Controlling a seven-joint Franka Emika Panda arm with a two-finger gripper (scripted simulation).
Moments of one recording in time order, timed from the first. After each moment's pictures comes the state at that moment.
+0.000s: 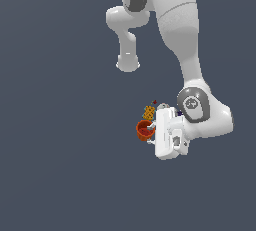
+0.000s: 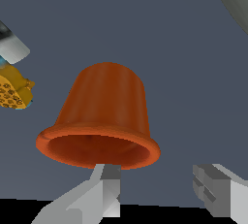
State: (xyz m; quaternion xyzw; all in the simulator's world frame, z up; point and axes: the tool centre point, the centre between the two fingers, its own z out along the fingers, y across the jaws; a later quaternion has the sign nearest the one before) arm 0.064 0.092 0.091 0.68 0.60 -0.33 0.26
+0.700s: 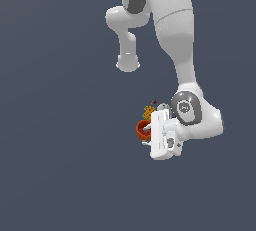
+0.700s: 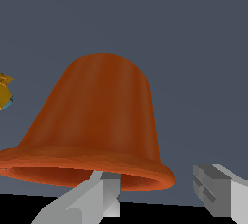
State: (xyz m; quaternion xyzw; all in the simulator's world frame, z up) arm 0.062 0.075 0.073 0.67 0.61 -0.33 0.27
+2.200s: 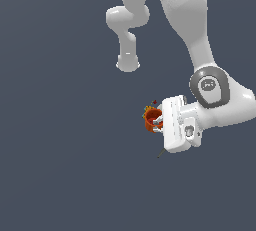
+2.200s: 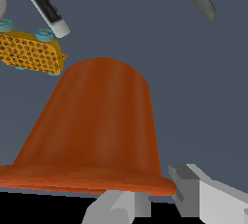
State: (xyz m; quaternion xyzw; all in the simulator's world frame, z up) arm 0.061 0.106 0.160 0.67 0.61 -0.33 0.26
